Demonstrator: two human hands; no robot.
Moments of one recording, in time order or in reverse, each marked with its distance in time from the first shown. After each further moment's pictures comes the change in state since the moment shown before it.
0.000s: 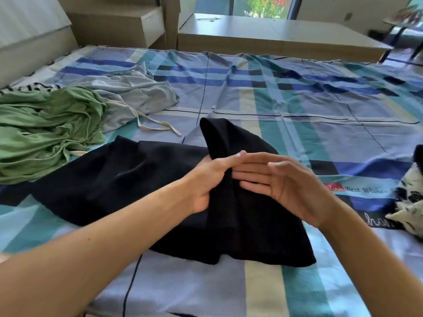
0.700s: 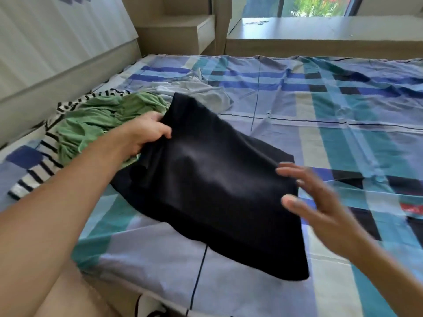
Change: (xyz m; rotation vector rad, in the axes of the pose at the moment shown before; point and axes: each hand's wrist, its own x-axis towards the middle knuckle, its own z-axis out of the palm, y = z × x) left_hand -0.042 0.091 -0.219 0.661 0.640 0.148; right_hand 0.024 0.053 0.051 -0.775 0.154 -0.226
